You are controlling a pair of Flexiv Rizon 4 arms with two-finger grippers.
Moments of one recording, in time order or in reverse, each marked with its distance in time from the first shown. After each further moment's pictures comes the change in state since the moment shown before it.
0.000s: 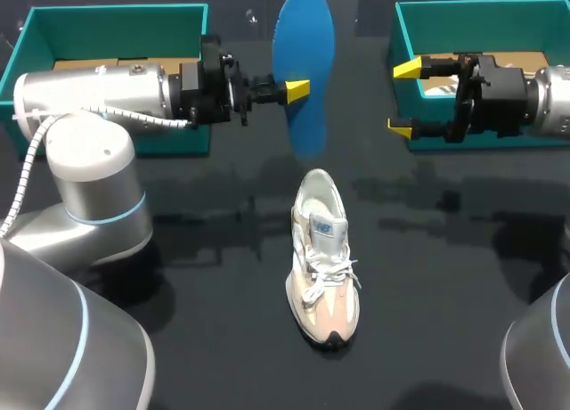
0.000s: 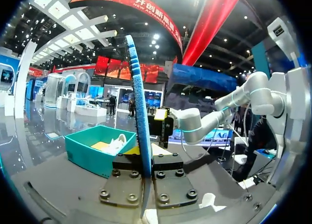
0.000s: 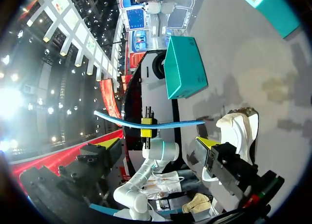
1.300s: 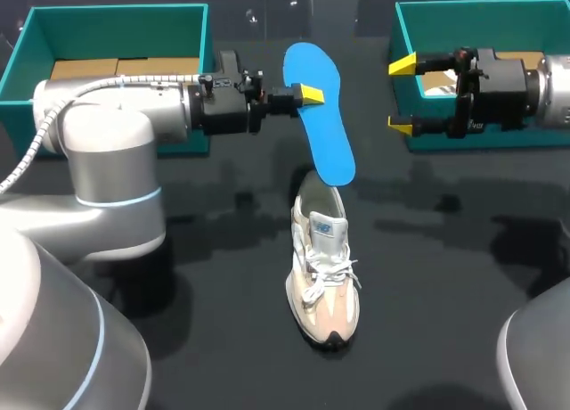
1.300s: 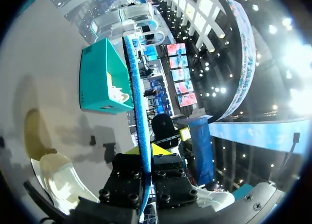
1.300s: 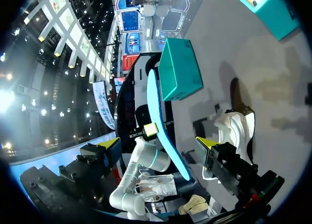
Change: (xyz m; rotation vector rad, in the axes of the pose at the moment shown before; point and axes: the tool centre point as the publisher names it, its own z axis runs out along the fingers) left arm 0.006 0.017 0.019 -0.018 -0.081 -1.207; right arm 0.007 -0.004 0.003 -0.025 -0.068 -0.002
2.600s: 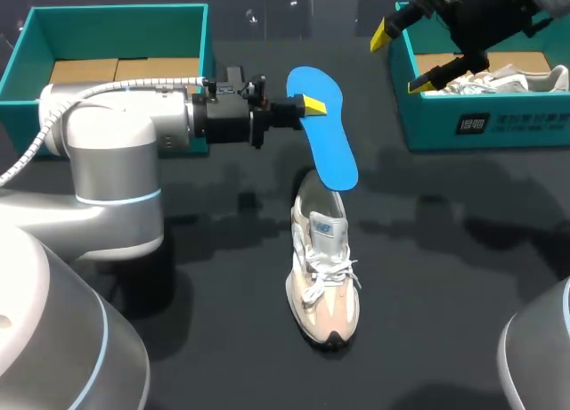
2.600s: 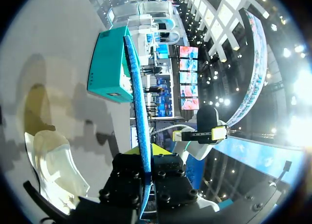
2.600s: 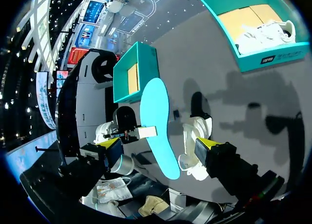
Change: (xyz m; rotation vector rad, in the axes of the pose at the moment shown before) left arm -0.013 0.015 0.005 -0.045 -0.018 -0.230; right arm 0.043 0.000 0.001 -0.024 -0.596 -0.094
